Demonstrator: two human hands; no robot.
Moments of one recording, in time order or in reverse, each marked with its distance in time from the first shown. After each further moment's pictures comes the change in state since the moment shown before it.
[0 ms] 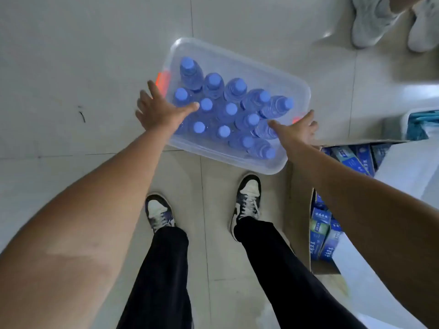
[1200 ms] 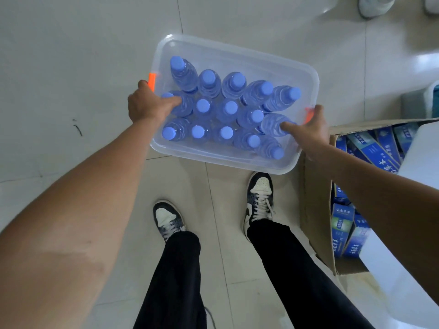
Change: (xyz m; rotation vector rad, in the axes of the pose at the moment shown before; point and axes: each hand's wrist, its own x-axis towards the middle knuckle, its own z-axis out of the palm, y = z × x) left_hand 0.053 -0.003 0.004 0.020 0.078 0.095; right_hand 0.029 0.043 -0.001 0.118 -0.044 -0.153
